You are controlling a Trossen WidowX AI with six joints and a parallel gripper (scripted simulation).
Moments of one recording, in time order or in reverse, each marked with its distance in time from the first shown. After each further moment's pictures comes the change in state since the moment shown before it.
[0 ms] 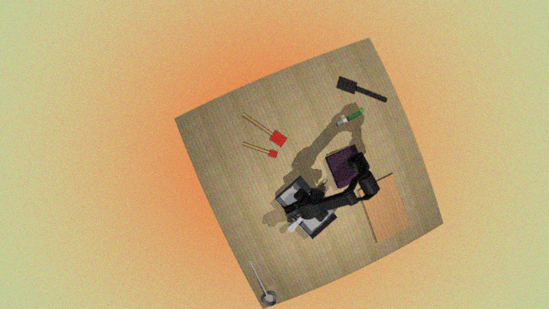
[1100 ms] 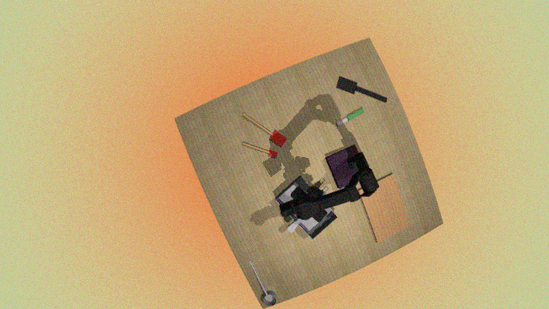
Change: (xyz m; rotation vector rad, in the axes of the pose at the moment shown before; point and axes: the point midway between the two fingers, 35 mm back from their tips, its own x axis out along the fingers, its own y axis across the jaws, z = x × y) arm -0.054 0.000 0.000 0.000 0.001 0.001
